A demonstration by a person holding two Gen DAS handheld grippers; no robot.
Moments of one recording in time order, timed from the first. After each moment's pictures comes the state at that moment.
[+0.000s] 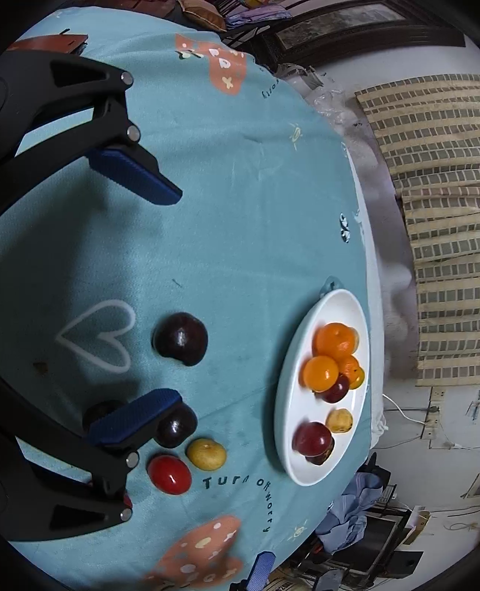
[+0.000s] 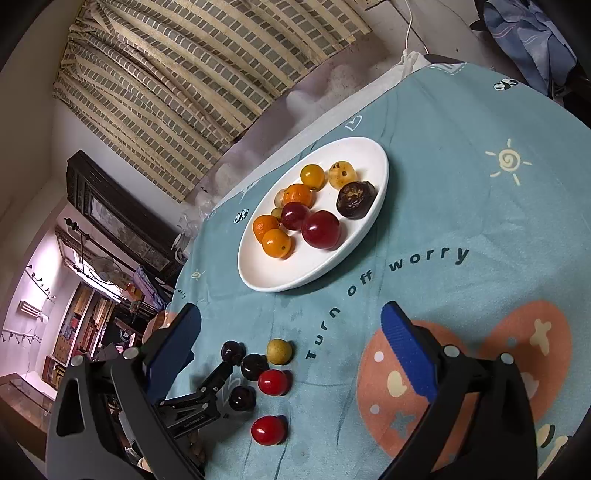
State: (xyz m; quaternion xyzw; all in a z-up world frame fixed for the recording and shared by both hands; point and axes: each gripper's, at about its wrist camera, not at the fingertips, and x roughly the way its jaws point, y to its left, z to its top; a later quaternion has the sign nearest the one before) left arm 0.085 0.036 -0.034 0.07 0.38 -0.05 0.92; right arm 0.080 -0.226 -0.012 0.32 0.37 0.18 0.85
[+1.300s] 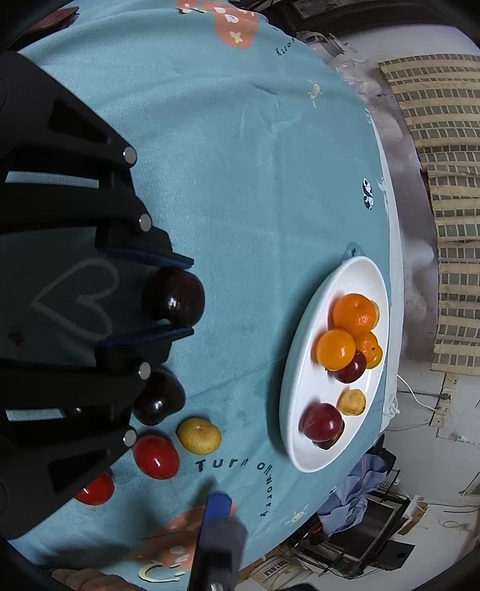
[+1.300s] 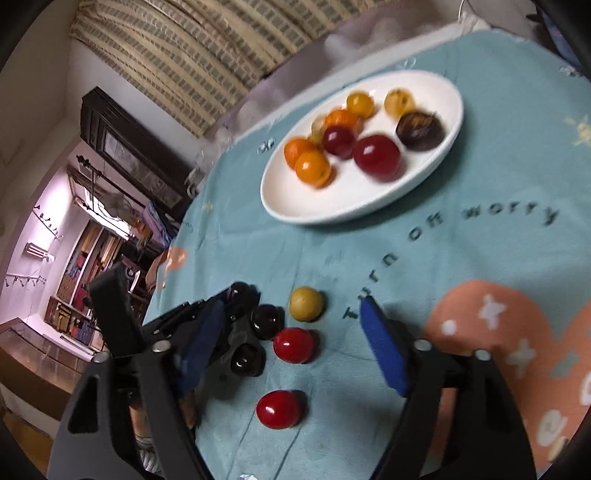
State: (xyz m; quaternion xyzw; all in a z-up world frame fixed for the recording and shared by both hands) left arm 0.109 0.024 -0.046 0.03 0.42 -0.11 0.90; right arm 0.101 -0.164 -0.043 0.25 0.45 0.26 0.82
